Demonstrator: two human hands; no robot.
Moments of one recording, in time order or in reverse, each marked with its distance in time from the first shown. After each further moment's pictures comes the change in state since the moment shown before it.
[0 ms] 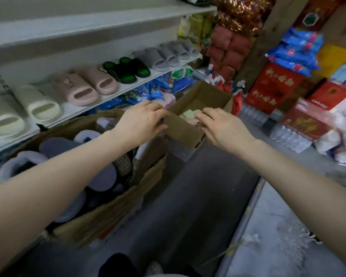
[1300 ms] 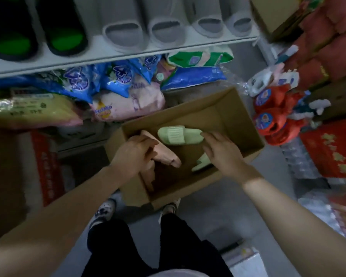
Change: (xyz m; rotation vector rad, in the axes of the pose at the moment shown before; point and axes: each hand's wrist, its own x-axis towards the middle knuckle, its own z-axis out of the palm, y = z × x) left_hand 0.389 -0.061 0.457 -0.382 -0.359 -0.890; right_hand 0.307 0.474 0.440 0.403 -0.458 -0.177
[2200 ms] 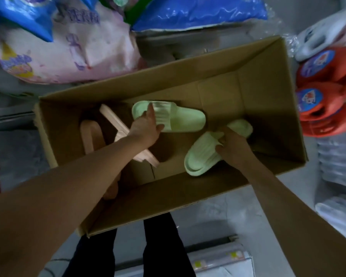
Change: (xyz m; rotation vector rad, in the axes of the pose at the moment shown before) left_hand 0.201 0.007 0.212 -0.183 -0.314 -0.596; right_hand 0.113 0.180 0.169 0.415 -0.459 0.361
